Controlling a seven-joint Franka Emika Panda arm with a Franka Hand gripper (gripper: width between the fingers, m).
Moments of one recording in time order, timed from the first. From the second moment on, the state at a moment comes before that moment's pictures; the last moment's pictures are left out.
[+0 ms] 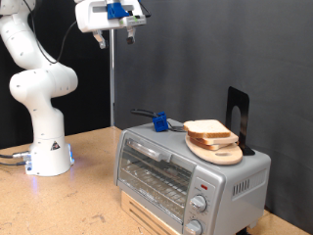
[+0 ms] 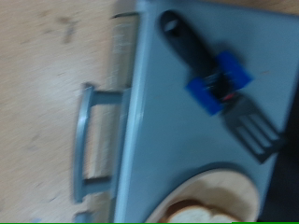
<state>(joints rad) 0.30 -0.76 -0.11 -2.37 0.07 1.87 0.87</state>
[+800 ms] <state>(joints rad) 0.32 -0.64 -0.26 -2.38 0.24 1.91 0.77</state>
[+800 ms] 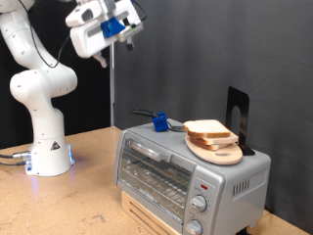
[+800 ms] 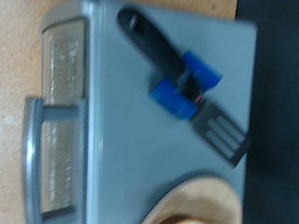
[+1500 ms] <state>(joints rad) 0.29 -0.51 -0.27 -2.40 0.26 2.14 0.74</state>
